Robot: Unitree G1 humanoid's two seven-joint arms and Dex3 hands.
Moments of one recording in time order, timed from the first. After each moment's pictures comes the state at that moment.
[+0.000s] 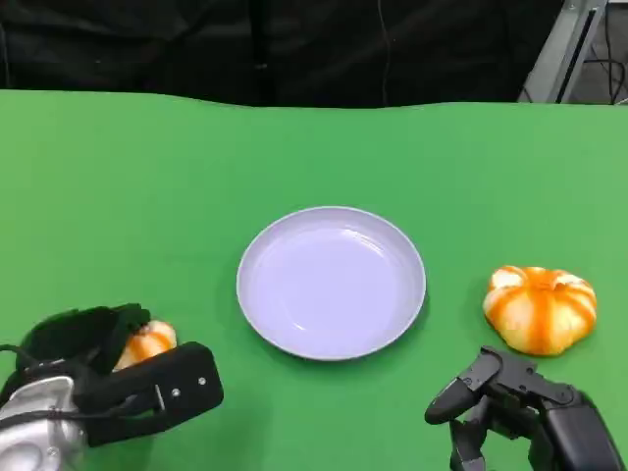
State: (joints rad) left arm -0.19 0.32 -0.26 0.36 0.78 0.23 -0.03; right arm 0.47 -0.02 0.22 -0.45 -0.15 -0.09 0.02
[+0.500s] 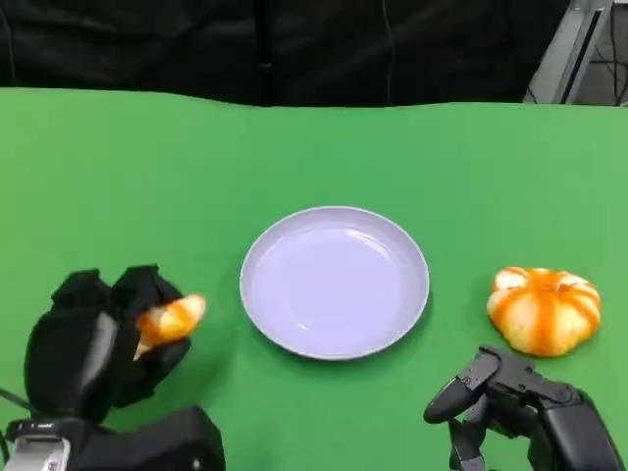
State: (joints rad) left arm -0.10 0.33 -0.25 0.42 0.76 -0.28 0.64; right arm 0.47 -0.02 0.22 -0.45 -0.15 -0.09 0.02
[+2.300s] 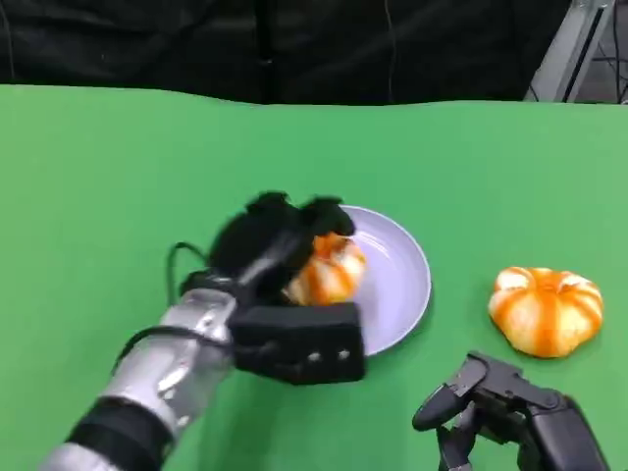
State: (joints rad) left arm -0.57 0.09 -0.48 0.65 0.75 -0.18 0.16; right arm 0.47 -0.01 0.26 -0.44 -0.18 -0.09 0.01
